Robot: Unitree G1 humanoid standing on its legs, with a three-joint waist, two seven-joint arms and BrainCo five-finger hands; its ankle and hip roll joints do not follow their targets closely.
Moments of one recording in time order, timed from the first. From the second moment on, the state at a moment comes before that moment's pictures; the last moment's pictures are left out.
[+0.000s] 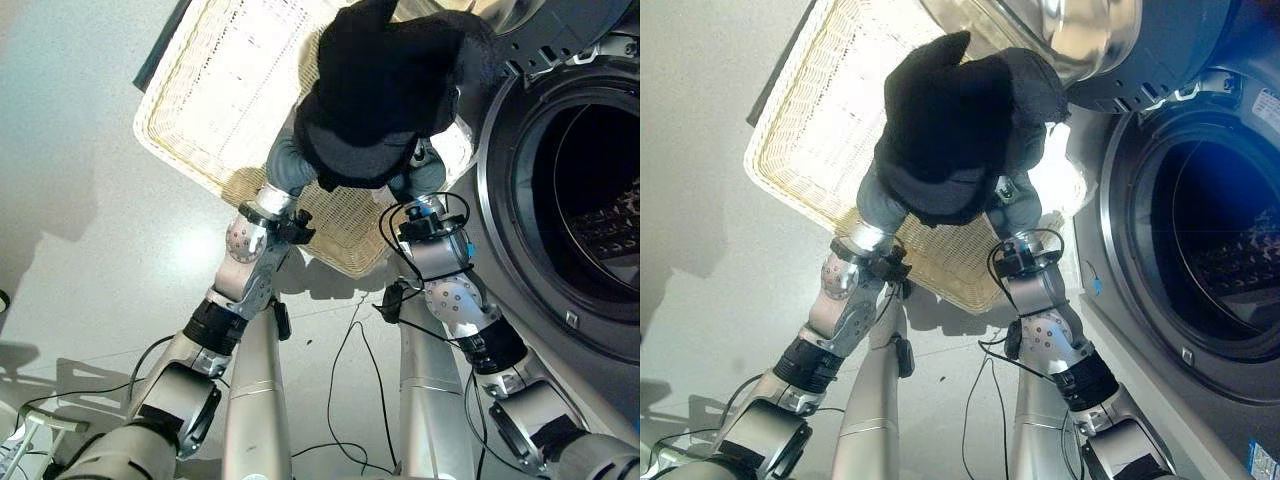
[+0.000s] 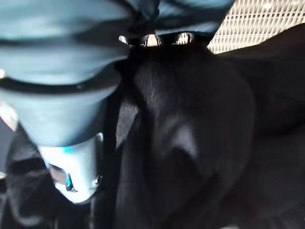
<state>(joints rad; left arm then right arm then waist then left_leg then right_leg) -0.74 0.36 -0.35 0.09 -0.44 -0.48 -0.14 -0.63 -0.29 0.33 -0.03 1.13 -0.27 0.08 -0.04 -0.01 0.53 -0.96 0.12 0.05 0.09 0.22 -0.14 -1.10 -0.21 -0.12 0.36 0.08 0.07</state>
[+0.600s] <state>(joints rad) -0.79 0.51 -0.39 0.10 0.13 -0.36 0.27 -0.61 -0.35 0.33 -0.03 1.20 -0.24 0.17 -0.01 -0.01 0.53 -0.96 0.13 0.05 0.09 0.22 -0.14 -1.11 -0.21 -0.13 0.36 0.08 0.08</state>
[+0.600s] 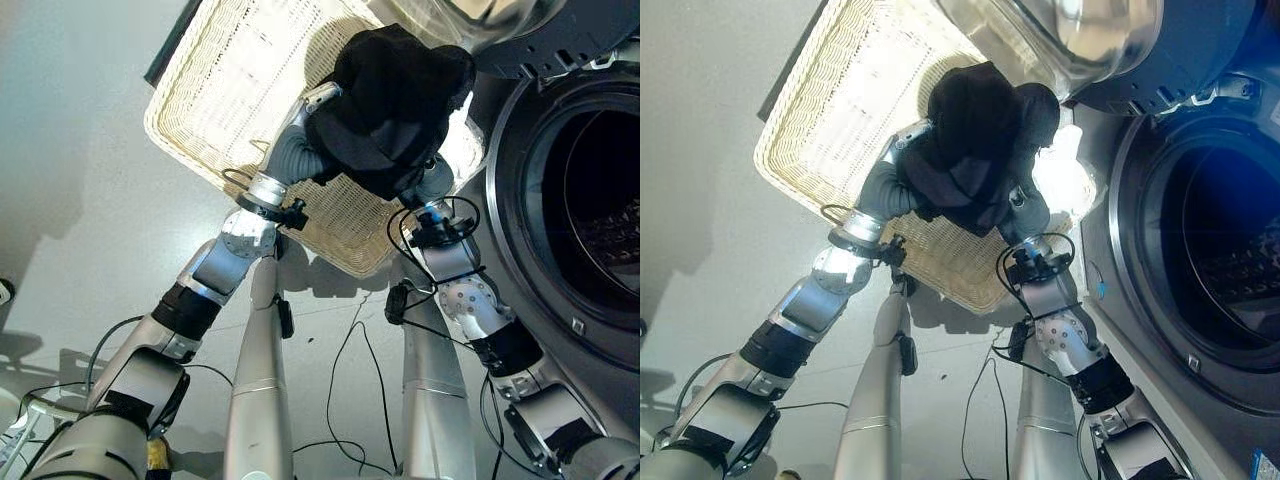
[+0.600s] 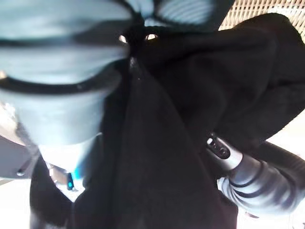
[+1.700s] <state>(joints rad) -0.94 0.57 -0.45 0.09 0.20 -0.37 -0.10 -0.54 -0.36 0.28 -0.03 1.29 -0.31 0.17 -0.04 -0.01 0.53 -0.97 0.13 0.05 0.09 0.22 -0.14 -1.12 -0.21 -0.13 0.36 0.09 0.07</state>
